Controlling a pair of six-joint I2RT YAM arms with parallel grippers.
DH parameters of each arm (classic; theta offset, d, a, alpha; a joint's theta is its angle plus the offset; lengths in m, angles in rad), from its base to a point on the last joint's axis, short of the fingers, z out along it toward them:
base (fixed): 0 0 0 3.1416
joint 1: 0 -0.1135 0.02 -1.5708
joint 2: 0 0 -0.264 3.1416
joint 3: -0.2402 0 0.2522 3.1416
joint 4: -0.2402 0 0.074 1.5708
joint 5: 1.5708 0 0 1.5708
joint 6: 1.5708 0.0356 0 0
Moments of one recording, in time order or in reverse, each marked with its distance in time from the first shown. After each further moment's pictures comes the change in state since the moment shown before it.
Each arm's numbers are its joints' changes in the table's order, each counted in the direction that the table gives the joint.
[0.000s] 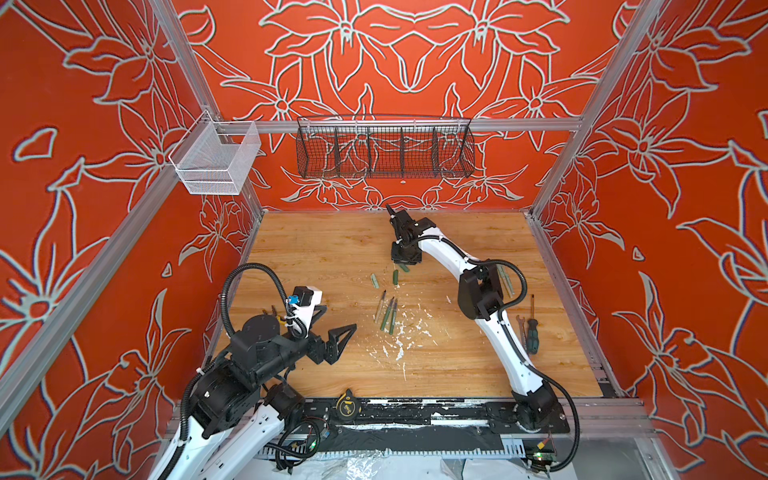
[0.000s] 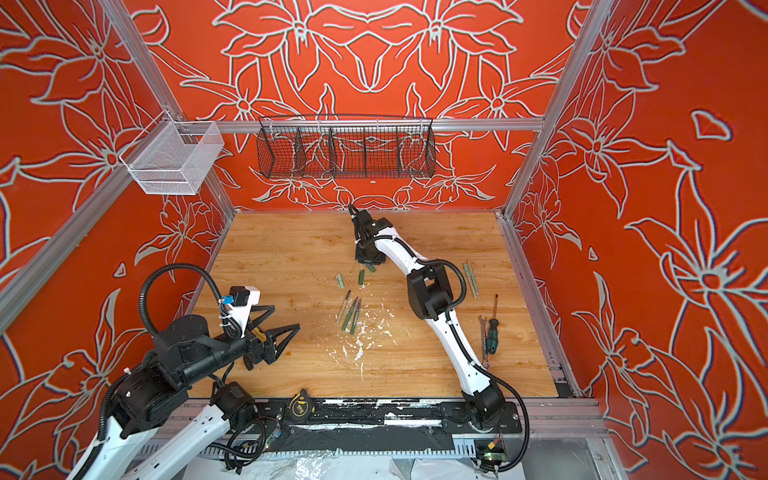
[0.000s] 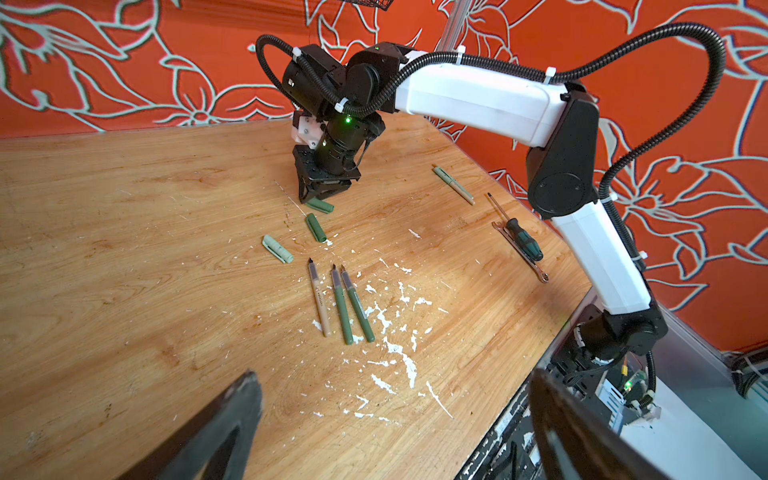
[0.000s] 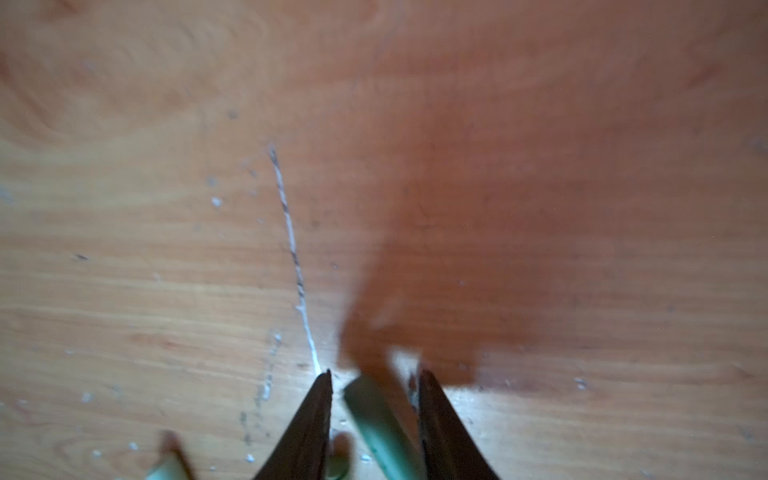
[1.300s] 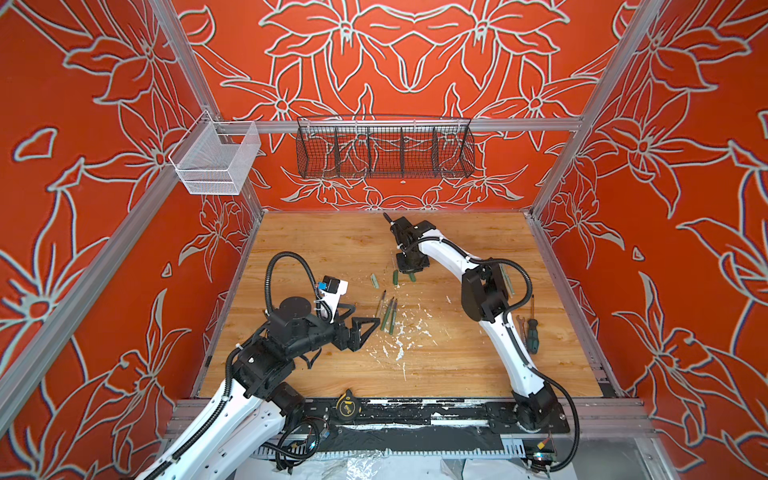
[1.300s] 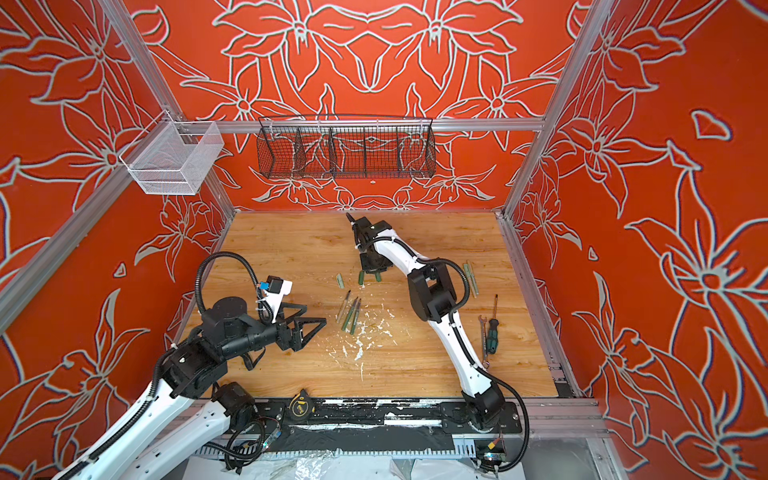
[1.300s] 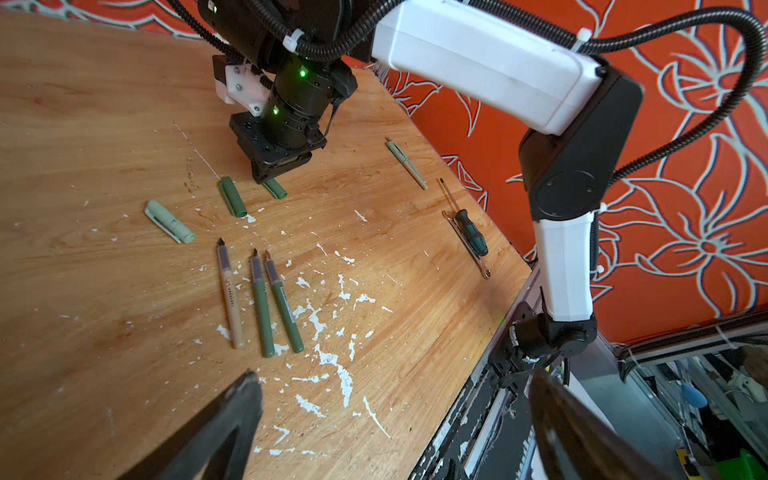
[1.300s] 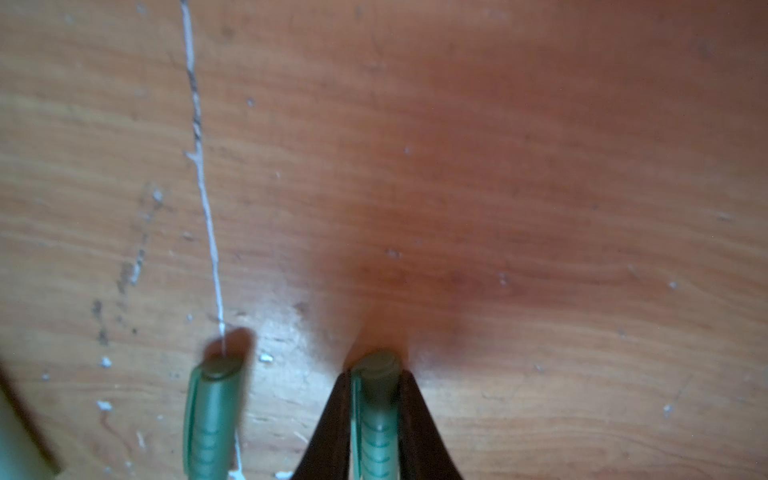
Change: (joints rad) left arm 0.000 -0.203 0.177 0.338 0.200 -0.196; right arm -0.024 0.113 0.193 -0.075 0.098 -0.207
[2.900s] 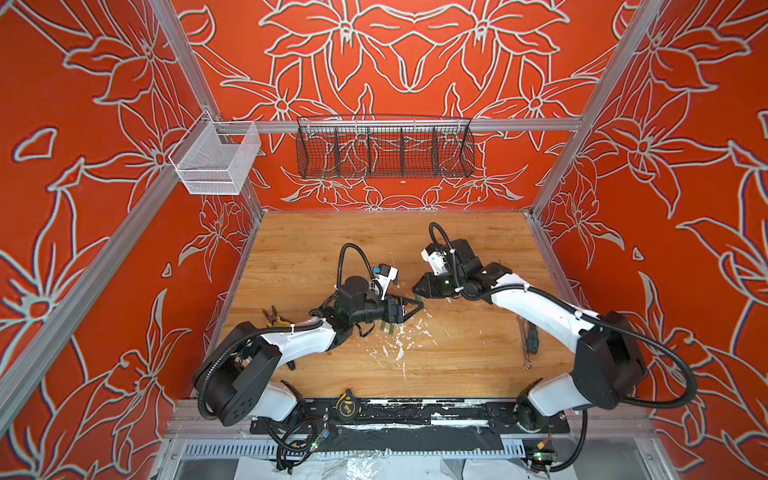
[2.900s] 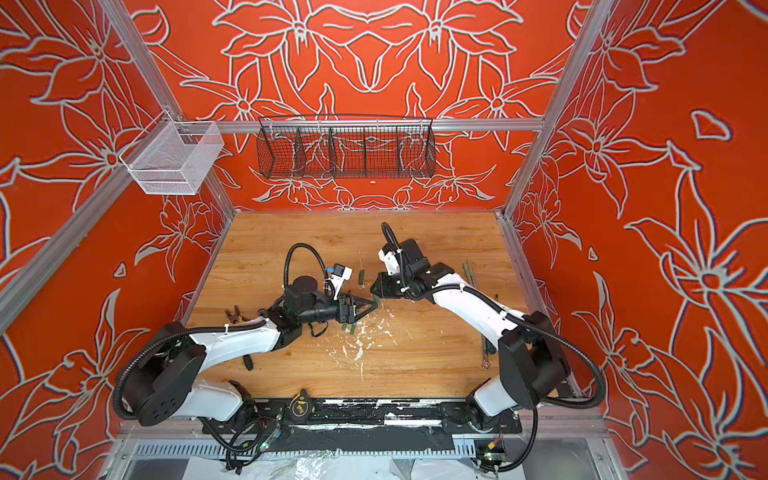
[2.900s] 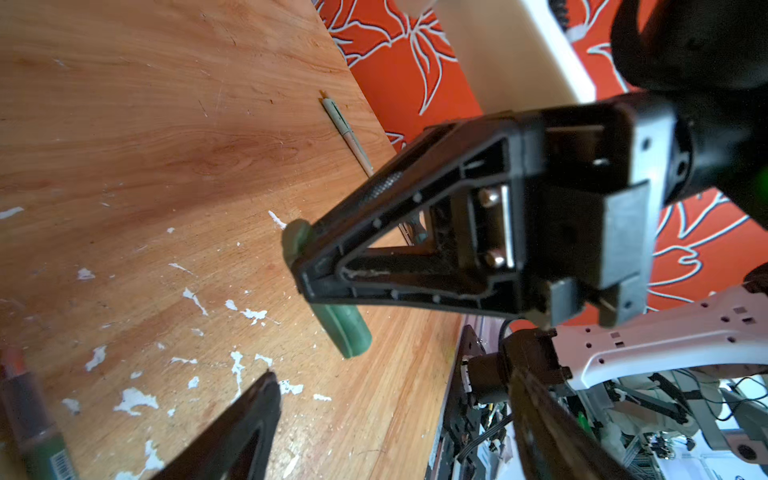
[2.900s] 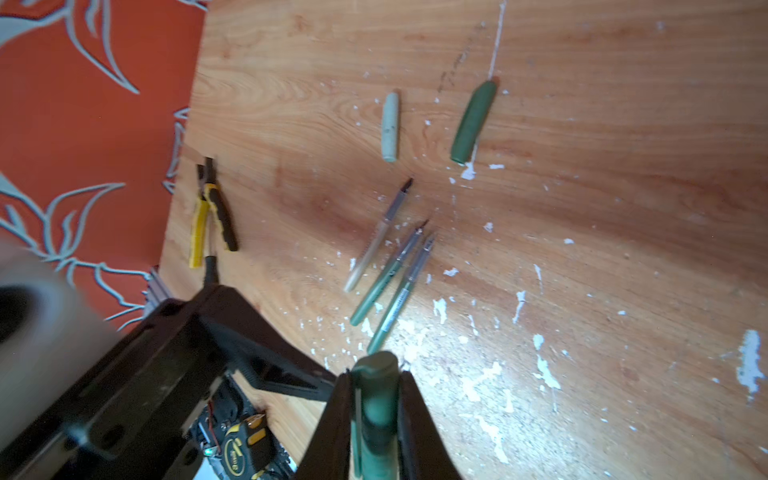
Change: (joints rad) left arm 0.079 -0.837 0.051 0.987 0.220 -0.282; right arm -0.005 1.029 1.180 0.713 -0.506 0.117
